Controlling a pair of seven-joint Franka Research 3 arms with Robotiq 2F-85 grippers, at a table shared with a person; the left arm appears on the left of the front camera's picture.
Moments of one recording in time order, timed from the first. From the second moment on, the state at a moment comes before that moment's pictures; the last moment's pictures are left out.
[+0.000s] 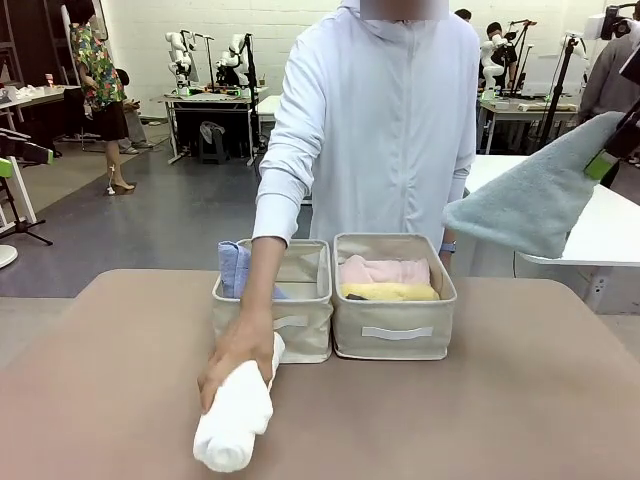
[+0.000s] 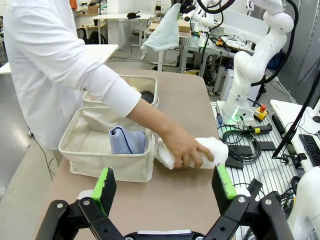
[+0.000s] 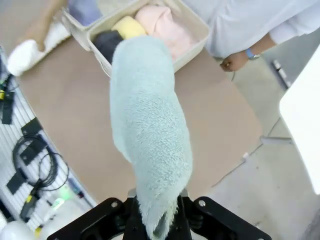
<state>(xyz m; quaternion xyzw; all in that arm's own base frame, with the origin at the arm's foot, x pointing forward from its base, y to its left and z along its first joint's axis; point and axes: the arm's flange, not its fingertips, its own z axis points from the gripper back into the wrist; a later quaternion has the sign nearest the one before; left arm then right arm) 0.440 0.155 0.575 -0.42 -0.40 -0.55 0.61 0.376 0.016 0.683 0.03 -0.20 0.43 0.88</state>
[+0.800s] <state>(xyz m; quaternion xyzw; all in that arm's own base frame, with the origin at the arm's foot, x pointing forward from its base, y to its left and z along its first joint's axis) 0.440 0.154 0.575 -0.42 -0.40 -0.55 0.61 0.373 0.057 0.672 -0.02 -0.17 0.46 0.87</state>
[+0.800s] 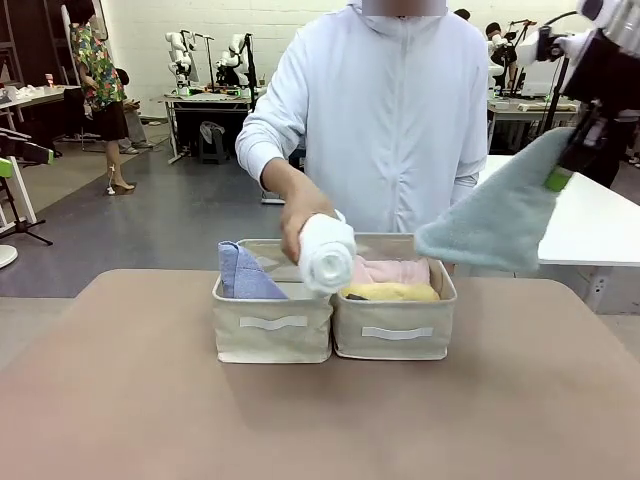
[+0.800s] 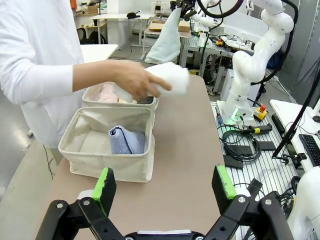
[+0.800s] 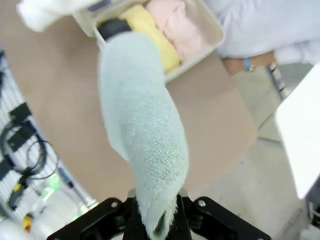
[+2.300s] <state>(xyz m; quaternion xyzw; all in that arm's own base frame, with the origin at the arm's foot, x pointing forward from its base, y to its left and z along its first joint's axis) 0.441 0.155 0.575 -0.42 -0.40 -0.55 0.61 0.299 -0.116 0.649 0.06 -0.25 0.34 0.90</state>
